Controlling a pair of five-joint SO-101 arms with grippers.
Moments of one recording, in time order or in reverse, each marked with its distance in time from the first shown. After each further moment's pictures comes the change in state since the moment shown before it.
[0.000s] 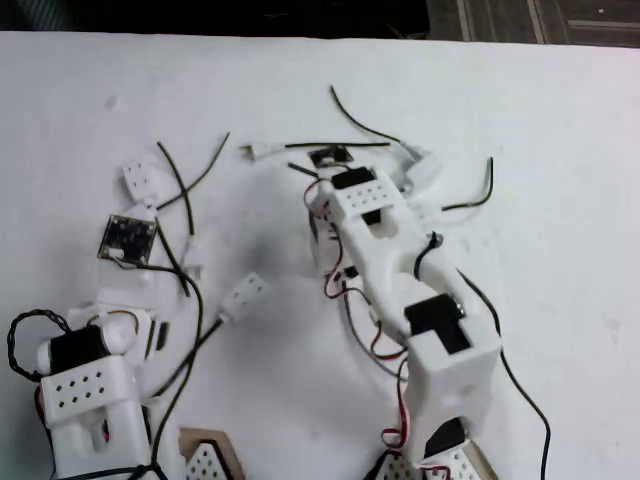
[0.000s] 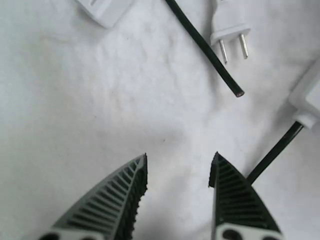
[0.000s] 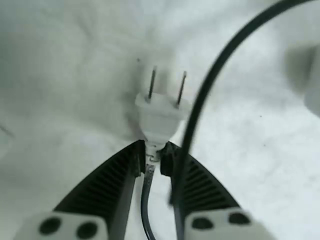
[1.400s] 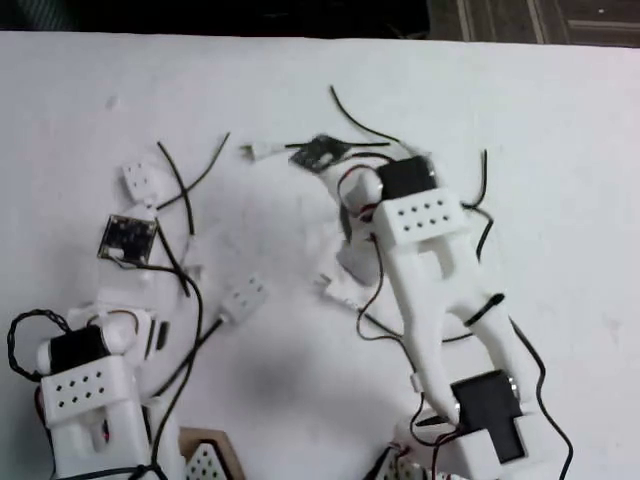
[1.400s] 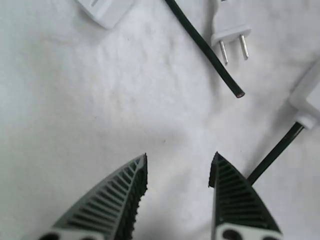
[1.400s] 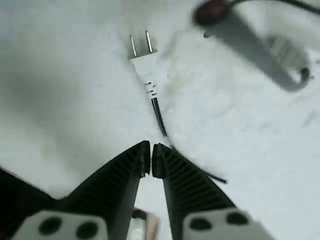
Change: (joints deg) left arm 0.0 0.0 0.0 -0.3 0.0; right arm 1.8 -25.9 2.2 20.1 20.5
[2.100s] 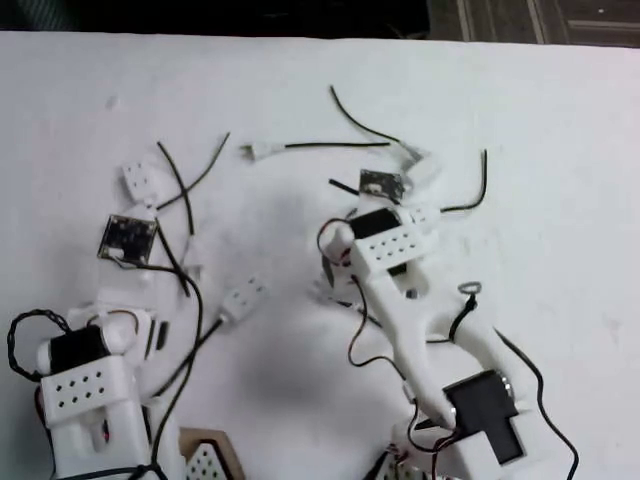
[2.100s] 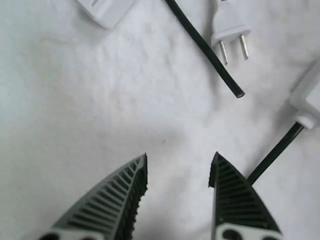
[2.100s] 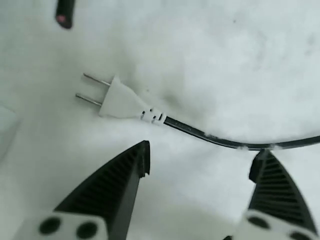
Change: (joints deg) left arm 0.0 0.0 0.0 0.0 0.0; right arm -3.8 0.0 24.0 -23.0 -50.7
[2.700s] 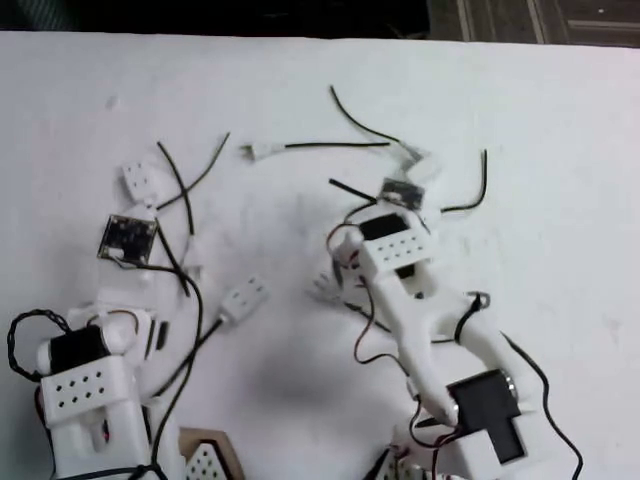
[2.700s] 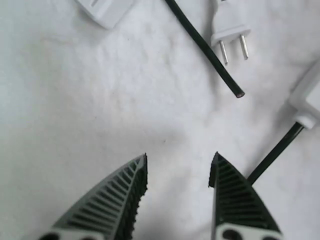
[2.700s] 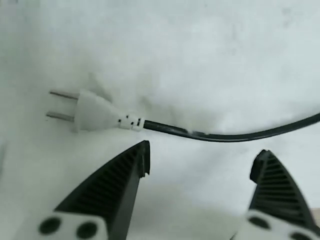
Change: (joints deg) left arm 0.0 0.0 0.0 0.0 0.0; right arm 3.6 0.0 2.5 -1.0 -6.2
